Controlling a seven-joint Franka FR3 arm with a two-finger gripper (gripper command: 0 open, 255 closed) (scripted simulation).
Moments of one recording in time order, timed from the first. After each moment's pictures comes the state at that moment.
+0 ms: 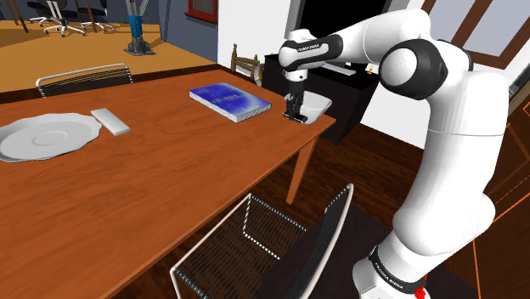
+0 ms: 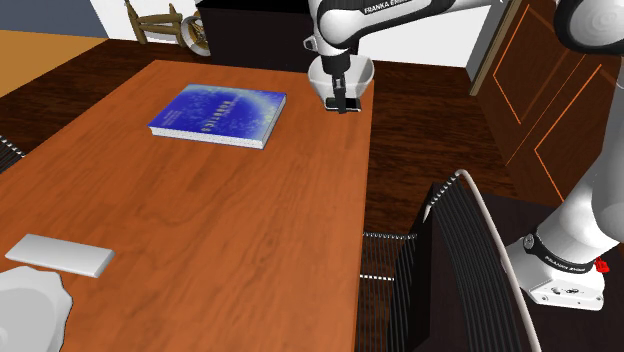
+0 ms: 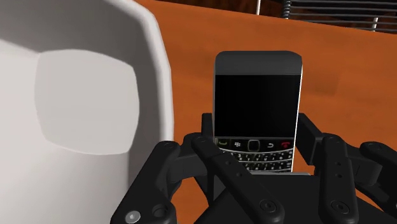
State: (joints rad) arm -0.36 0.42 0.03 -1.54 -0.13 1.78 -0.56
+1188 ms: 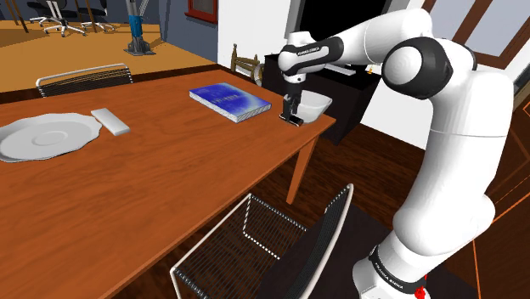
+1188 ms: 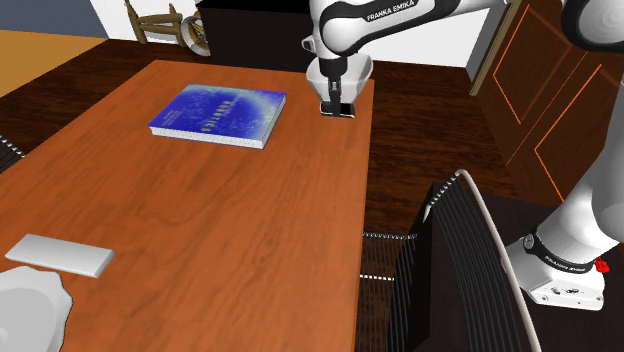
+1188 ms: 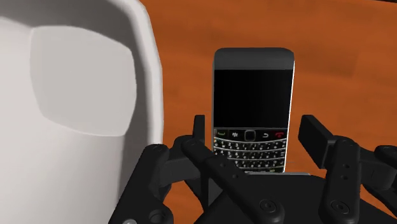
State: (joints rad) arm -0.35 0.39 0.04 -1.60 -0.14 1.91 -0.54
